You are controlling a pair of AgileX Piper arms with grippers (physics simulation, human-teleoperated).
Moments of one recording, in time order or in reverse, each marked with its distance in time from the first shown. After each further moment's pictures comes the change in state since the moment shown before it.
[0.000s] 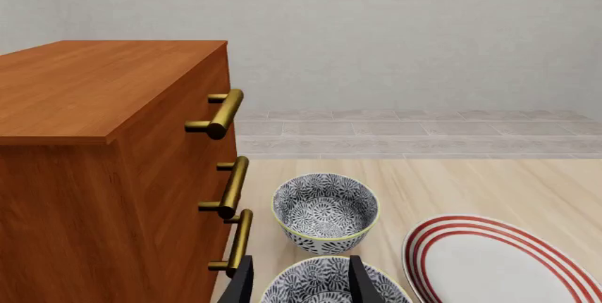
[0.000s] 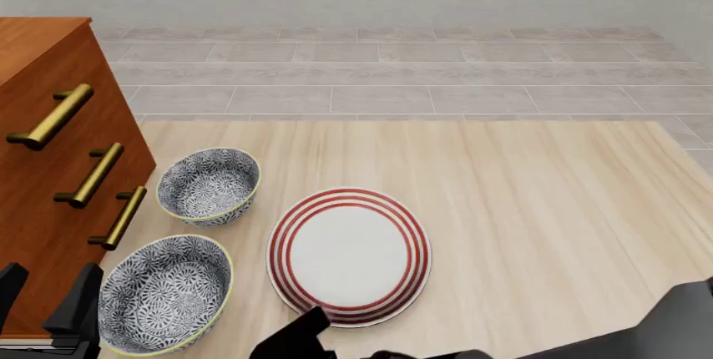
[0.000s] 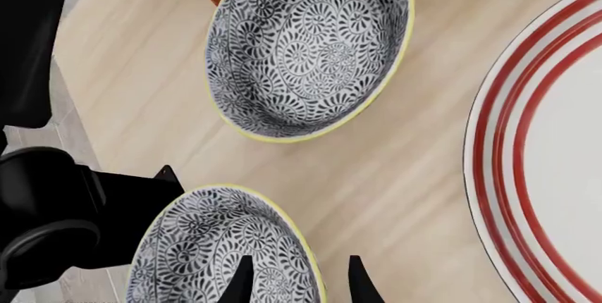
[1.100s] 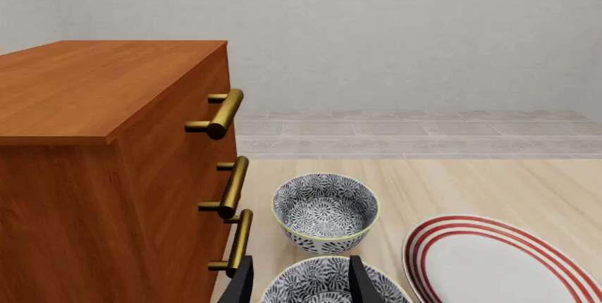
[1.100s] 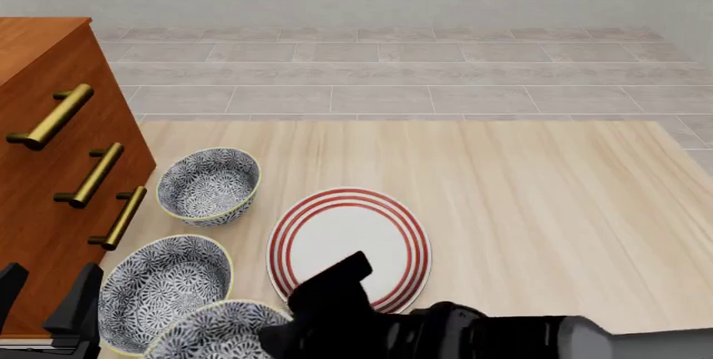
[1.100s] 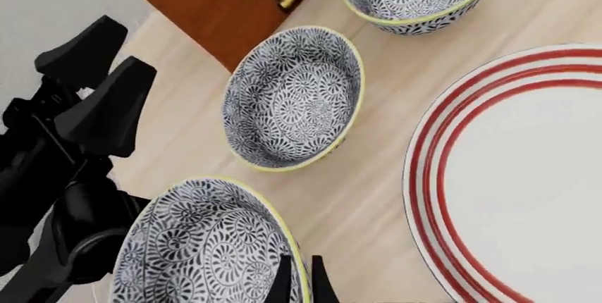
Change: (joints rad) left arm 0.000 0.000 0.000 0.000 0.000; right arm -0.104 -0.262 0.050 0.101 -0.054
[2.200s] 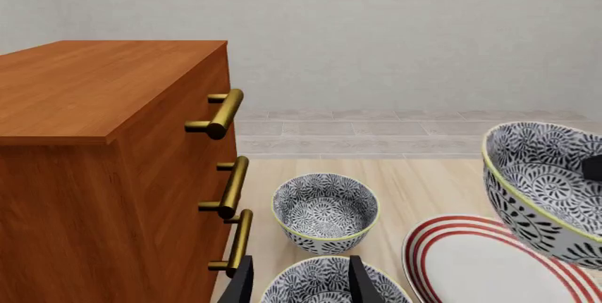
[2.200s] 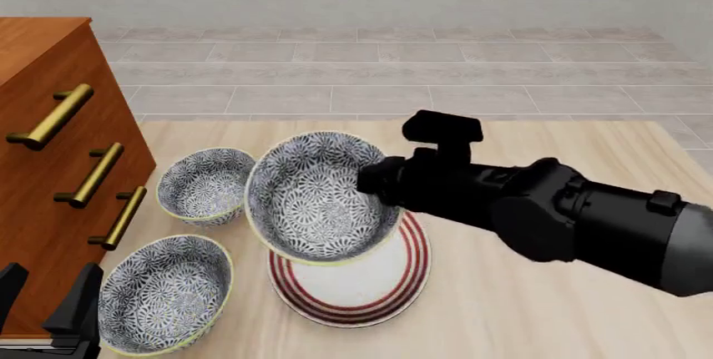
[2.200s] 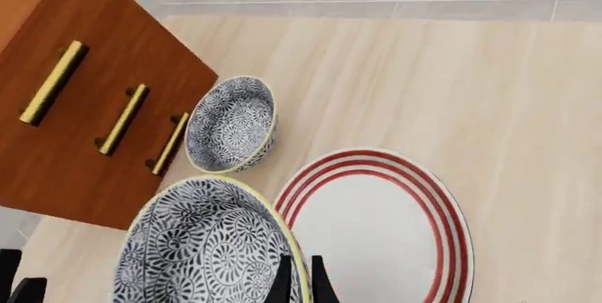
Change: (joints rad) left arm 0.000 0.000 0.000 0.000 0.000; right arm -0.463 -0.156 -0.174 0.261 -0.019
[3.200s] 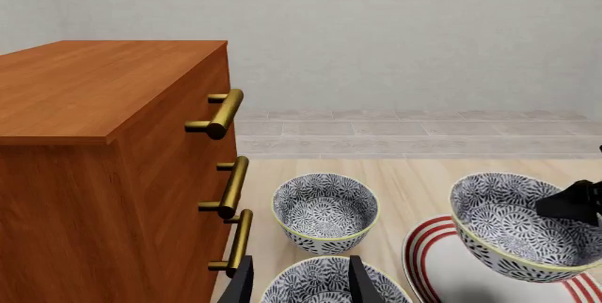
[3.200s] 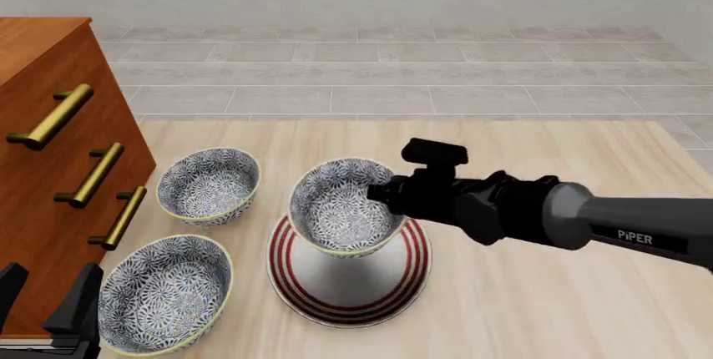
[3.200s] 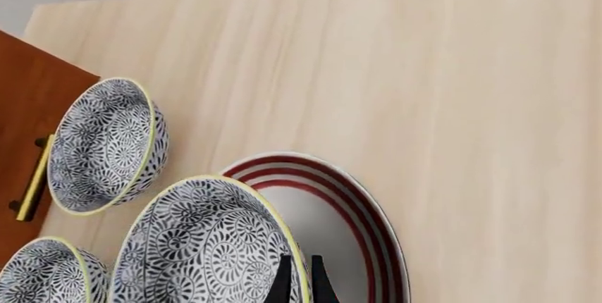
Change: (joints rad) left arm 0.000 0.000 0.000 0.000 0.000; right arm -0.149 0.316 -0.023 -0.136 -0.012
